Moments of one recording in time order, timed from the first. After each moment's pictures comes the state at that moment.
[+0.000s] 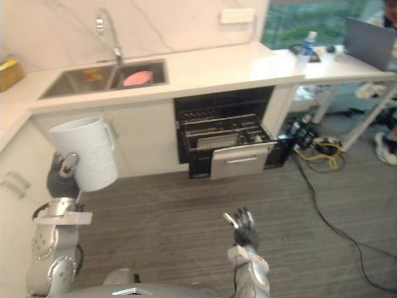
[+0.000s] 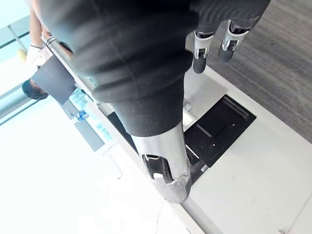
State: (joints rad) left arm 0.28 0.02 0.03 -0.51 -0.38 -0.17 -0.08; right arm 0.25 -0.06 -0.13 0.21 0.62 -0.09 0.04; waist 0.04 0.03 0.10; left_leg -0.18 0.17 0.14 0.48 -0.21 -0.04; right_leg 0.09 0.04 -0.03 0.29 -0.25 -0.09
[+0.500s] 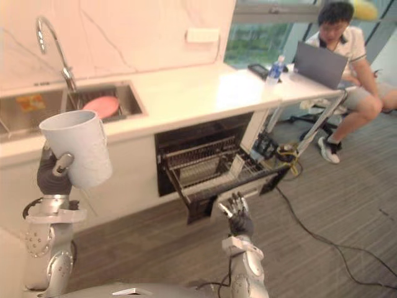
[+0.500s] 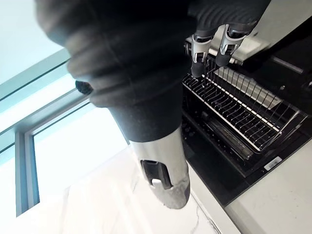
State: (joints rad) left arm 0.21 0.05 0.01 -0.46 -0.29 -0.29 -0.11; right arm 0.29 0.00 -0.16 0.08 0.54 -0.11 0.12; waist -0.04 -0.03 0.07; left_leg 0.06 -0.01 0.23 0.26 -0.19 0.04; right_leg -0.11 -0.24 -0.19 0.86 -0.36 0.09
